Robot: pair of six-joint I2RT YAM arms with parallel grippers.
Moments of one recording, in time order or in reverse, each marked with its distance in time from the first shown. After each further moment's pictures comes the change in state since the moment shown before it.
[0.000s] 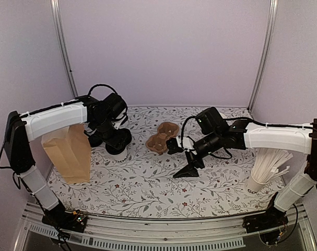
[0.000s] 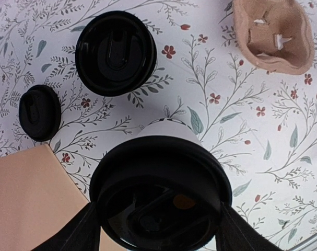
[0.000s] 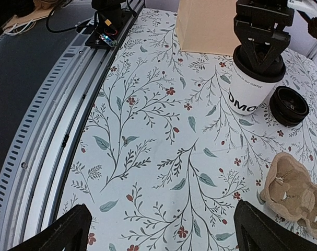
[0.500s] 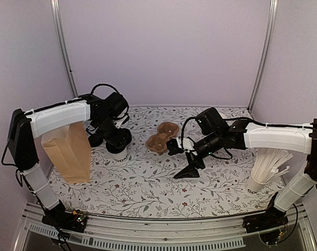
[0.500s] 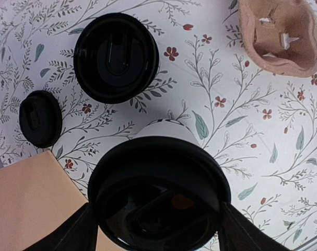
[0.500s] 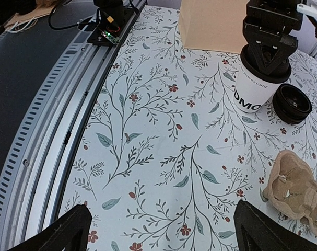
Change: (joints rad) left arm 0.022 0.057 0.047 -0.020 0.003 0.042; right arm 0.000 0.000 0.000 -0.019 -0.001 -0.011
